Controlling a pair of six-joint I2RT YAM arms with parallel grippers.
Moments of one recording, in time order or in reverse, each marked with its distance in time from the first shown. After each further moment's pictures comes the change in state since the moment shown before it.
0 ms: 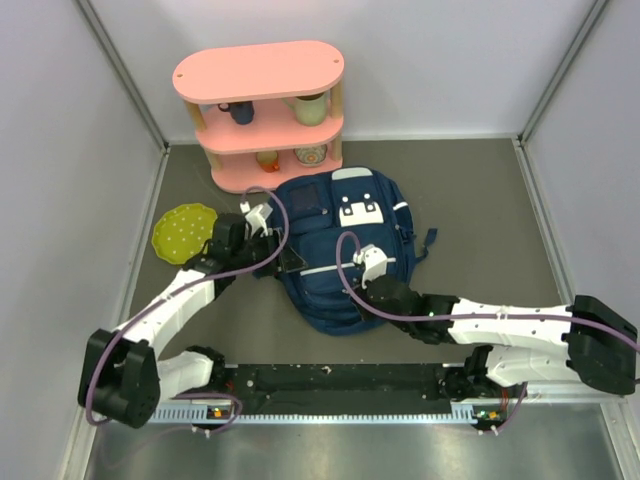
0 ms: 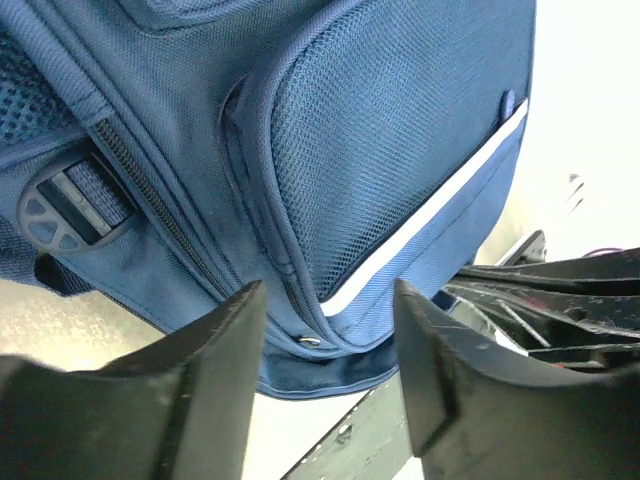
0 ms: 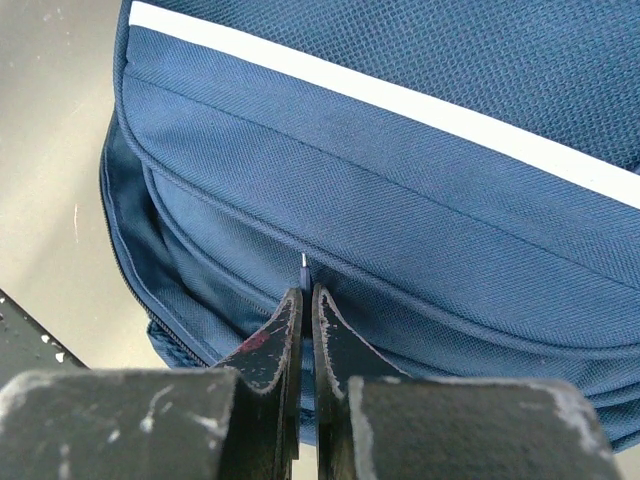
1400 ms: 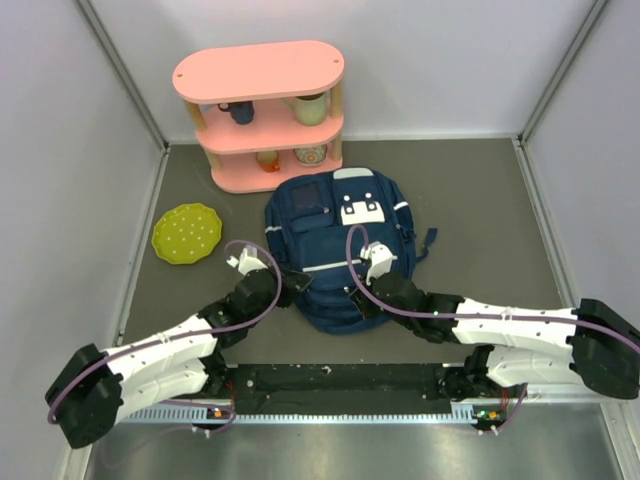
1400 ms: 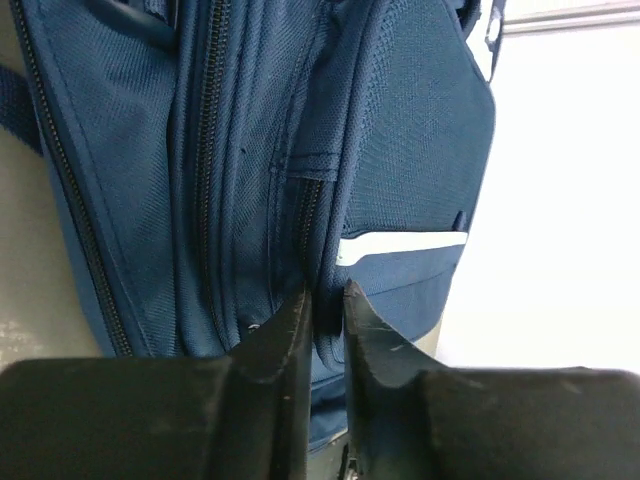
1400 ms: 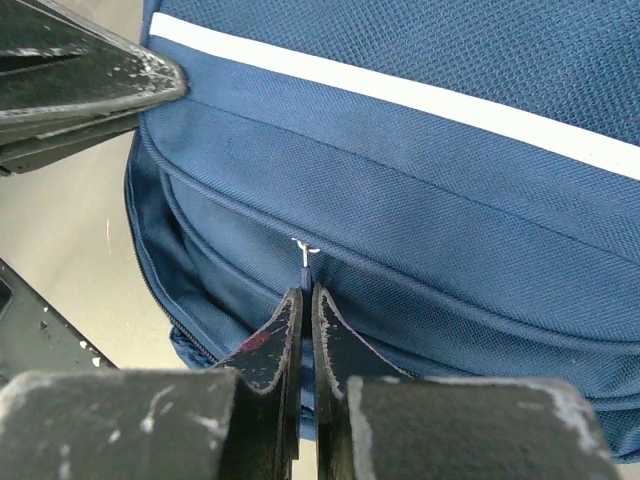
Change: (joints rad) left arm -0.484 -0.286 -0.378 0.364 -0.802 -0.861; right arm -0.033 -0.020 -0.021 0.027 -0.052 0.060
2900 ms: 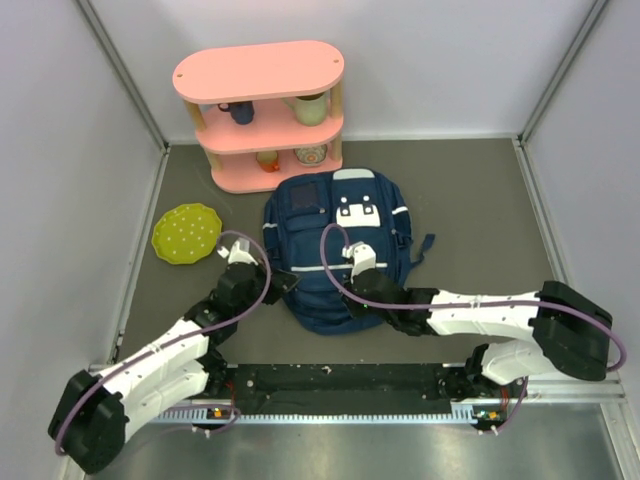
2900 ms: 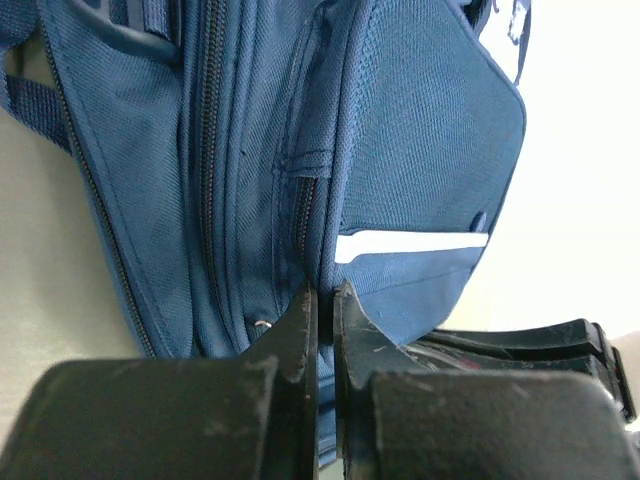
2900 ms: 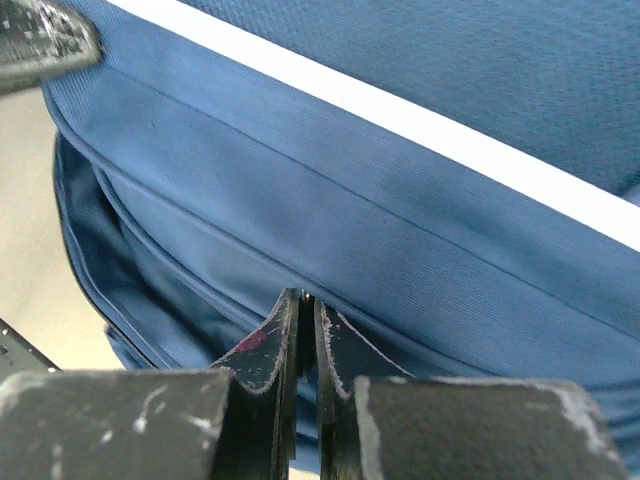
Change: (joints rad) left arm 0.171 -0.062 -0.013 -0.072 0.188 0.227; right arm 0.000 0.209 0.089 0.017 0.006 0.017
